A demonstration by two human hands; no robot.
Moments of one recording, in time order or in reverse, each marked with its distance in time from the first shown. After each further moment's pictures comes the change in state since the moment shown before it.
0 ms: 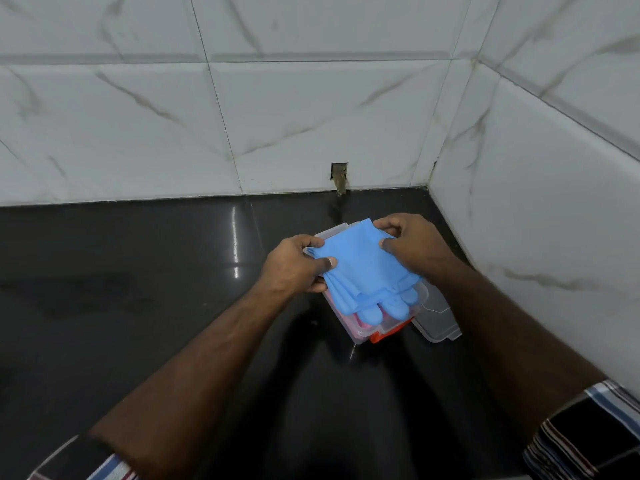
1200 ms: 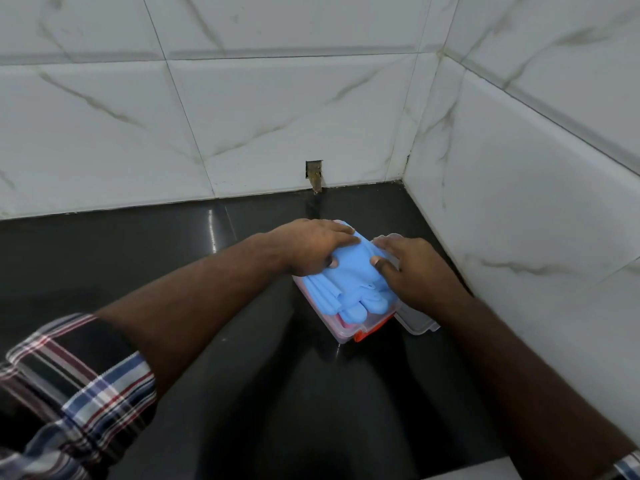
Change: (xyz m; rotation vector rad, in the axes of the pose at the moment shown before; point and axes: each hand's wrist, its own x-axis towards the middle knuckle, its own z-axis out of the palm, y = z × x) left_hand 0.056 0.043 0.023 1.397 -0.445 0.843; right_hand -0.054 0.021 -0.010 -0.320 0.081 -0.203
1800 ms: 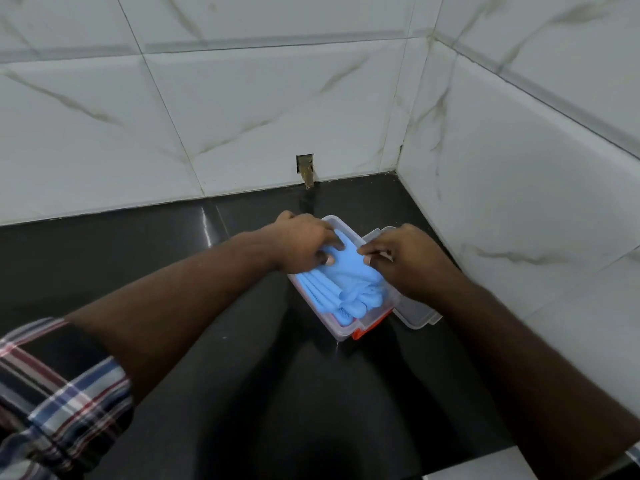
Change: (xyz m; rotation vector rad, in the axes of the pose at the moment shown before) left_hand -0.001 -0.007 -0.001 0.020 -0.088 -0.058; right_hand 0.008 -0.009 -0.009 -0.038 -0.037 -0.071
